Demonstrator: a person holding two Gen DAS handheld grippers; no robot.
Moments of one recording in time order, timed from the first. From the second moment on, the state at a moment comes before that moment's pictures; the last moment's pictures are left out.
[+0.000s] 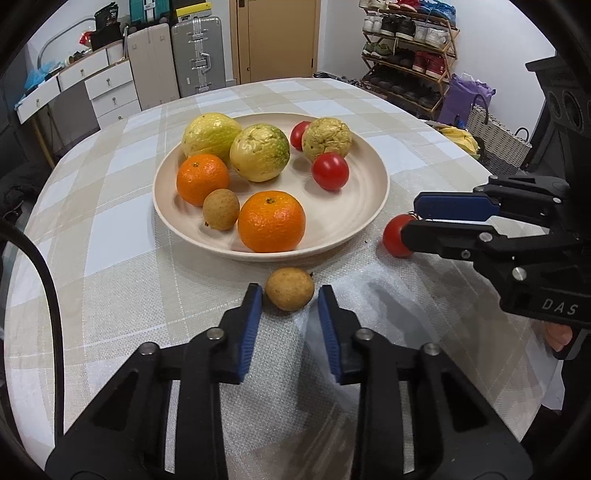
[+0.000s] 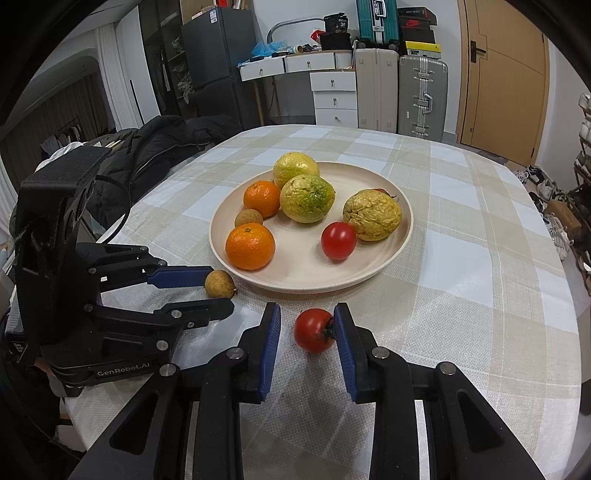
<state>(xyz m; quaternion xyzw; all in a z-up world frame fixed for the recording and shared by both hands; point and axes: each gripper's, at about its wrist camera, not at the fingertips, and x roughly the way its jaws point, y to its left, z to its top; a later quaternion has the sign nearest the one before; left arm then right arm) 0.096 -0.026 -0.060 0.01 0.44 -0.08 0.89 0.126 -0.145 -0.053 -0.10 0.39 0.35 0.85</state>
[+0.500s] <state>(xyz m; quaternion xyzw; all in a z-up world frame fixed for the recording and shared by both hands) 0.095 -0.022 -0.060 0.00 0.44 -0.08 0.90 0.137 -0.152 -0.067 -0.10 0.41 0.34 0.84</state>
